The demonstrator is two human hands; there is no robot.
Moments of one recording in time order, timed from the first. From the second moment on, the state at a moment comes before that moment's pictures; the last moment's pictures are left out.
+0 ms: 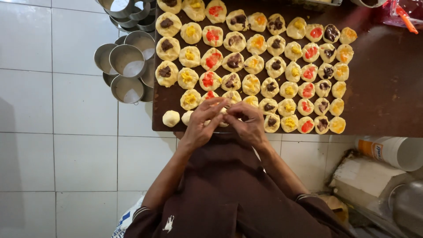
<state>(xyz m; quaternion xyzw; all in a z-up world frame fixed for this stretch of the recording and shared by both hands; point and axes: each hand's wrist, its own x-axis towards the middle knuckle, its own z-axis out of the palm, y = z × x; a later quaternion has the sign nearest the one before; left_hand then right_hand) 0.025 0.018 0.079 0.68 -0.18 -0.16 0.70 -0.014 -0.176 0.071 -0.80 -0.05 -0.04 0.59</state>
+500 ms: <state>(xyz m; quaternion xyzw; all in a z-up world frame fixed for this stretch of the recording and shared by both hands) 0.047 0.057 0.039 0.84 -0.08 0.06 0.54 -0.003 -0.182 0.097 -0.58 0.06 -0.04 0.81</state>
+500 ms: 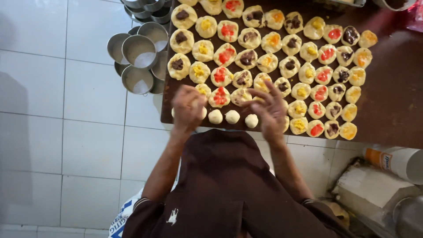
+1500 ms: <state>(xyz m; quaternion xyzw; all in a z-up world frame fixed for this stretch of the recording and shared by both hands) 0.084 0.050 0.026 0.95 -0.21 -0.05 0.21 -0.034 -0.201 0.045 -0.68 0.08 -0.10 0.72</state>
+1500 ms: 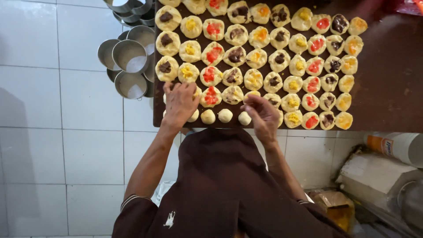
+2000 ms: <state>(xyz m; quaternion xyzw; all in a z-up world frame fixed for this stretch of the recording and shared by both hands) 0.062 0.057 0.113 0.66 -0.20 -0.14 0.71 -0.028 -0.190 0.042 -0.70 0.06 -0.03 0.71</state>
